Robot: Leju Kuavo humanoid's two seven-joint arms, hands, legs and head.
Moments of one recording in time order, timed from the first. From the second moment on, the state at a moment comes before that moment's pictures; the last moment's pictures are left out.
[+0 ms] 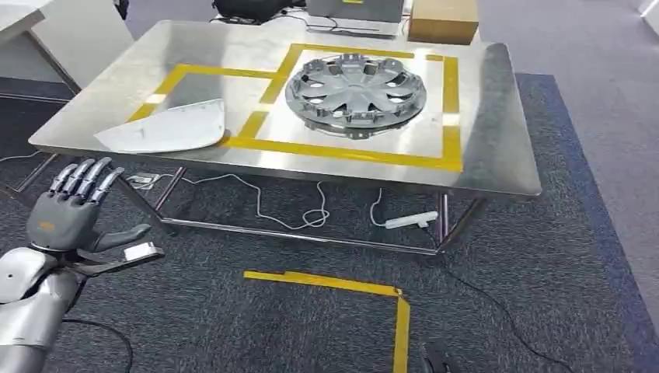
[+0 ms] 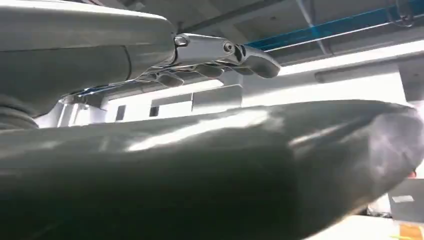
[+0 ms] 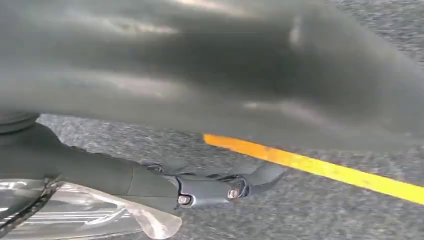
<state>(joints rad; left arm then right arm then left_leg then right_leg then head) -0.29 0.17 0.14 -1.09 -1.32 0.71 -0.70 -0.16 0.22 -0.93 -0.21 1.01 -0.11 -0.15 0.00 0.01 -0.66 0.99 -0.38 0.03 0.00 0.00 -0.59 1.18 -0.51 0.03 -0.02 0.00</state>
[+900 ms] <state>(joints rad) 0.01 -0.08 0.46 -1.02 -0.95 0.71 -0.70 -0.10 0.19 -0.95 -0.21 1.03 -0.14 -0.15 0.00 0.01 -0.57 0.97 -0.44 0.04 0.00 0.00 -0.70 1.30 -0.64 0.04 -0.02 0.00</state>
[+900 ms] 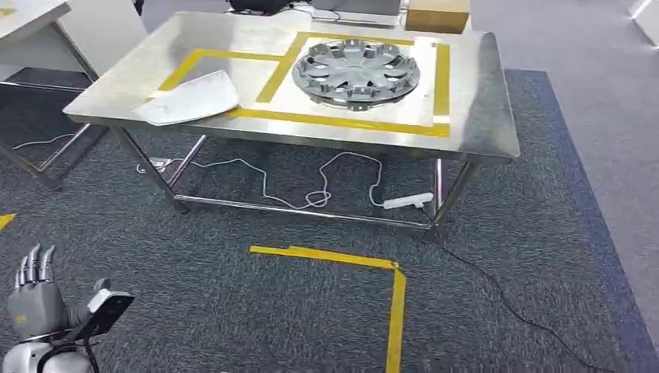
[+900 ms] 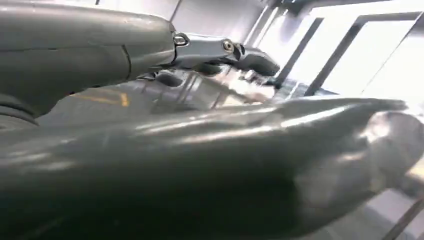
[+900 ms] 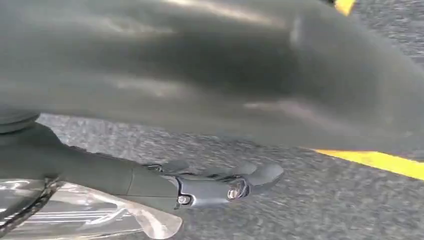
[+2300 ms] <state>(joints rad) -0.08 -0.27 0.88 -0.23 -1.08 0.44 0.01 -0.09 0.19 -0.99 -0.21 1.11 -0.24 -0.10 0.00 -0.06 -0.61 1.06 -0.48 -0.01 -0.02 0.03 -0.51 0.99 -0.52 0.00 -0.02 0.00</state>
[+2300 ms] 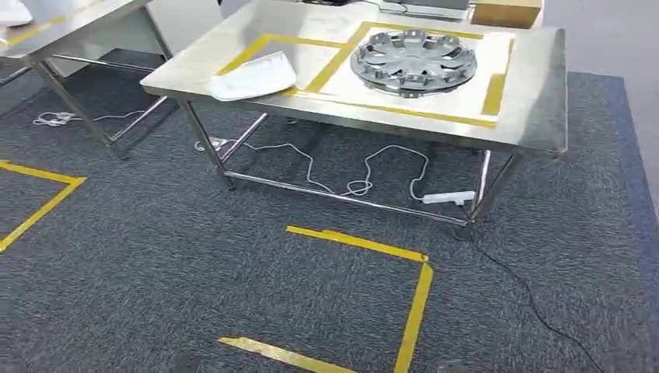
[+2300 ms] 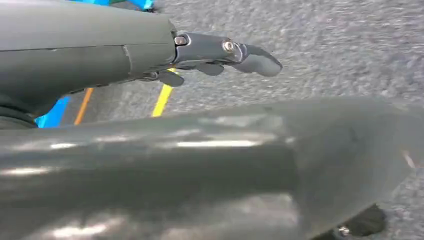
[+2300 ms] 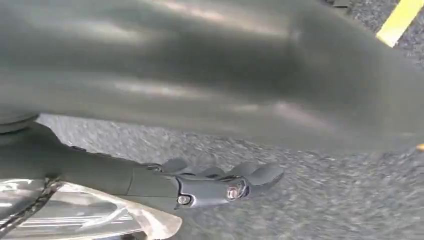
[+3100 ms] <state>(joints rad) -0.06 -0.27 0.86 -0.23 -1.10 0.41 0.05 -0.08 0.19 -0.92 -0.21 1.19 -0.26 -0.10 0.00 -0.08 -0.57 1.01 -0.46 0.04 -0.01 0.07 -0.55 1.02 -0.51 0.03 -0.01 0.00</state>
